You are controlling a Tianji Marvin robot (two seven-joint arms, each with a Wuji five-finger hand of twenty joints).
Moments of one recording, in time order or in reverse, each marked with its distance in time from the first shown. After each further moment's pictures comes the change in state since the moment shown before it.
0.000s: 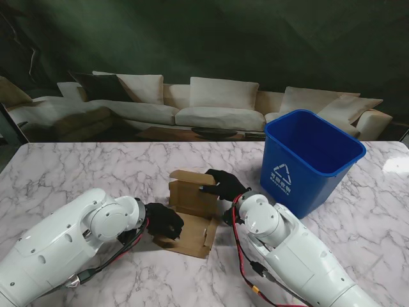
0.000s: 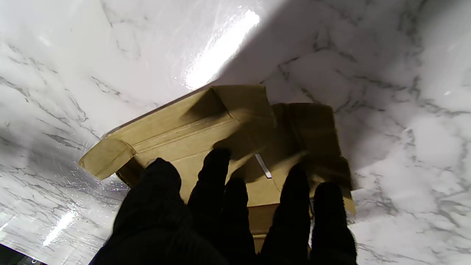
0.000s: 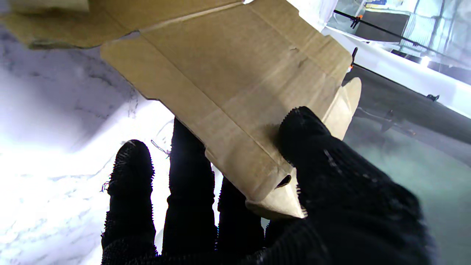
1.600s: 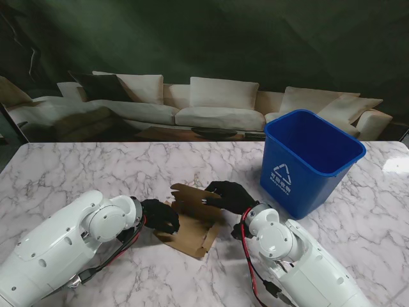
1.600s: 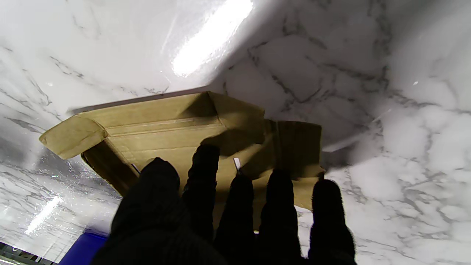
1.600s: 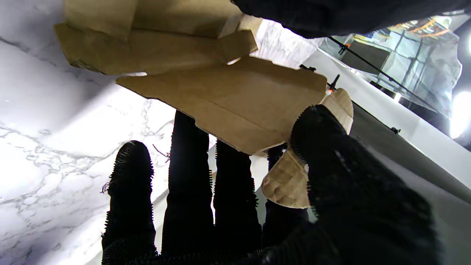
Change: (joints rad) left arm 0.042 -0.022 -0.064 0.017 0.065 0.004 0.057; right arm -0.158 0.075 0.069 -0.169 -0.183 -0.096 0.021; left_hand 0.000 0.000 0.000 0.000 0.015 -0.094 0.003 0.008 0.048 0.077 -0.037 0.010 0.027 -0.144 -0.038 -0.038 0.011 0.000 0.024 0.001; right_hand -0.050 0.011 -0.074 0.042 0.090 0.092 -0.088 -0.266 0.109 0.083 -0.346 -0.338 0.001 0.024 -0.356 -0.096 -0.016 -0.003 -0.070 0.000
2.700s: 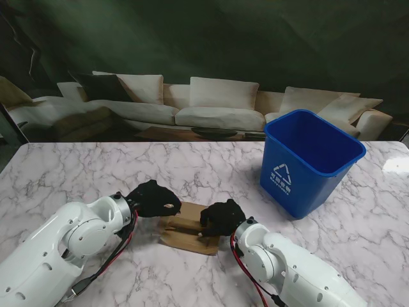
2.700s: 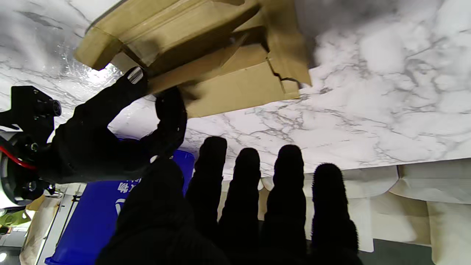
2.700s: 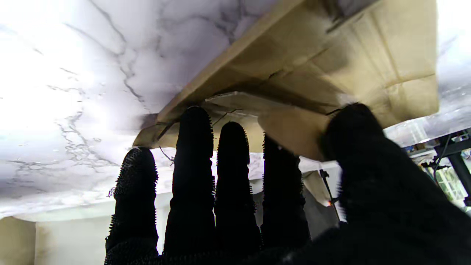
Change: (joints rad) left arm 0.249 -0.032 -0.270 -0.219 0.128 -0.092 0.257; right arm 0.080 0.064 -0.246 0.054 -0.539 0.058 -0.014; left_hand 0.022 -0.011 0.000 0.000 0.074 0.041 0.013 -0.016 0.215 0.038 0.097 0.129 0.188 0.079 0.116 0.141 0.078 0.014 0.239 0.056; right_hand -0.184 -0.027 -0.007 0.027 0.044 0.054 -0.176 0.074 -0.182 0.005 -0.049 -0.030 -0.112 -0.035 0.173 0.090 -0.079 -0.050 -0.014 -0.001
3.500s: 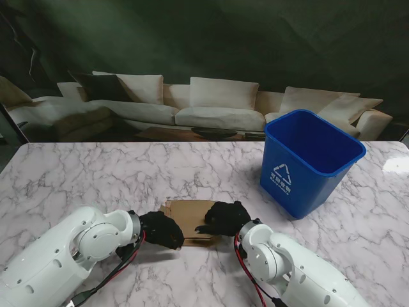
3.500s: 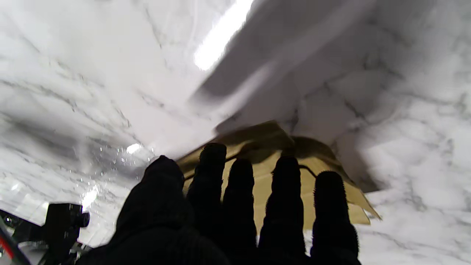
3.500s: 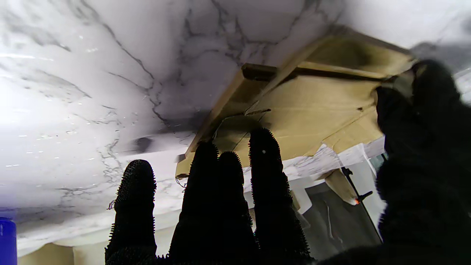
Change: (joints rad) left arm -0.079 0.039 0.159 0.073 -0.106 0.000 -0.261; right arm -0.050 0.007 0.062 -0.057 0.081 0.072 0.072; left_hand 0.000 0.002 0.000 0.000 -0.036 0.005 -0.048 -0.035 -0.081 -0.063 -0.062 -0.090 -0.072 -0.029 -0.080 -0.079 -0.045 0.000 -0.110 -0.035; right_hand -0.252 0.209 -0.184 0.053 -0.062 0.162 -0.329 0.061 -0.282 0.034 -0.121 -0.116 -0.299 -0.103 -0.243 -0.123 -0.138 -0.001 -0.089 -0.033
